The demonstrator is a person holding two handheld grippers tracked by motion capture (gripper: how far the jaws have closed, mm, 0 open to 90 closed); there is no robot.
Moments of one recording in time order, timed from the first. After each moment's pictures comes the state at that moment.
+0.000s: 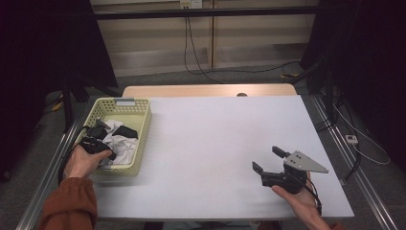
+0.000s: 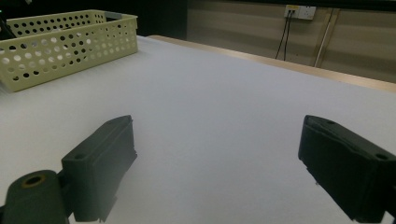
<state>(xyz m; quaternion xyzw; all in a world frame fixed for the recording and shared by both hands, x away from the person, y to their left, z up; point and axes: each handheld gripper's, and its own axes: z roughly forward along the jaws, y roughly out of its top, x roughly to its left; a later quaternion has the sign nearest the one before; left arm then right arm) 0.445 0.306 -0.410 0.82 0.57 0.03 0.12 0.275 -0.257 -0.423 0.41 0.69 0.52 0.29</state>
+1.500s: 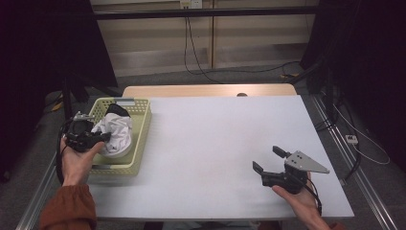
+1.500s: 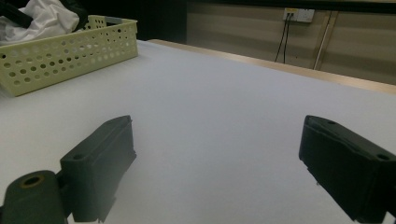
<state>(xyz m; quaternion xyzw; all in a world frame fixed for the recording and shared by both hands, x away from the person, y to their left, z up) 0.413 0.310 -0.358 0.77 0.52 0.22 0.30 0.274 -0.257 -0.422 0.41 0.69 0.53 0.29</state>
